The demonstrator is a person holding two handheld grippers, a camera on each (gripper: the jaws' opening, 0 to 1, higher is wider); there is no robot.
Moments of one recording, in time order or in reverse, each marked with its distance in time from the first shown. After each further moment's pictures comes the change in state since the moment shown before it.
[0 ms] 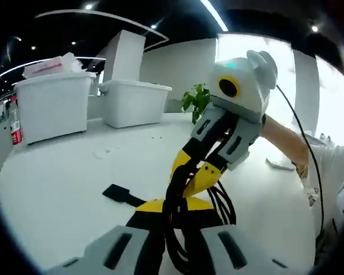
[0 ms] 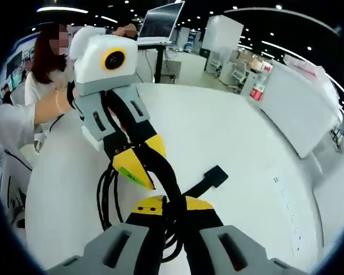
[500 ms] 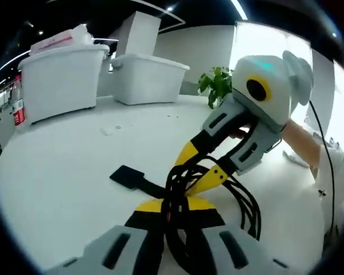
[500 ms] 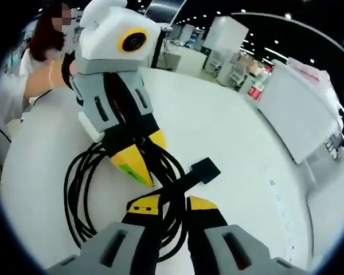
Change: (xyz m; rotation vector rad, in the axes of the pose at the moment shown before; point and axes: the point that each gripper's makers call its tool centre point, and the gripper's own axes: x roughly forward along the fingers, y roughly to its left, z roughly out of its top) left arm 0.022 0.011 -0.029 -0.034 0.118 0.069; right arm 0.013 -0.010 -0.021 -0.108 0.003 -0.069
